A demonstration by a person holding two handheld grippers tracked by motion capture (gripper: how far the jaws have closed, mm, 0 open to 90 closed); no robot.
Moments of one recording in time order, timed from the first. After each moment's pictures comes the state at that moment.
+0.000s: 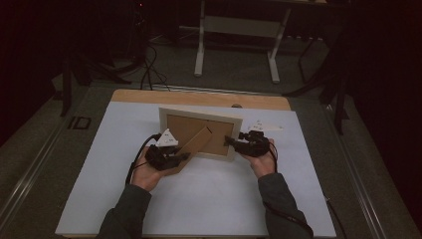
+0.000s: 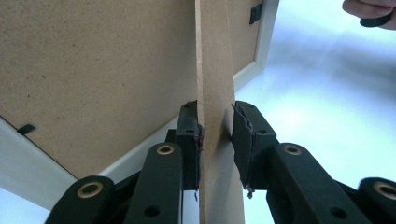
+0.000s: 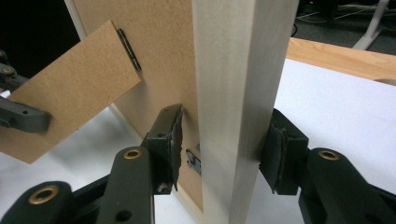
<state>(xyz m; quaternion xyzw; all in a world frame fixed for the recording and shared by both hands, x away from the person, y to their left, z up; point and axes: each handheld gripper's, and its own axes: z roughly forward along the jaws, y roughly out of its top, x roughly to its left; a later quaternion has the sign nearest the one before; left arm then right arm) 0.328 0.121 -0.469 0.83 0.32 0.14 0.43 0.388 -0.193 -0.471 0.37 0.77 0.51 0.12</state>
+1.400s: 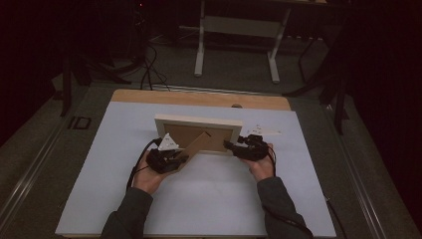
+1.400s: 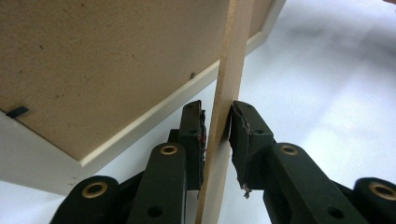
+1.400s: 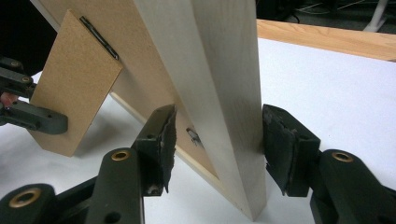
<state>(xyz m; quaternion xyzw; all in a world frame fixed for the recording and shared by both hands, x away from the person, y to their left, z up) 0.330 0.121 -0.488 0.84 0.34 0.14 0.40 0.383 -0.192 -0.485 0.38 0.76 0.51 0.11</state>
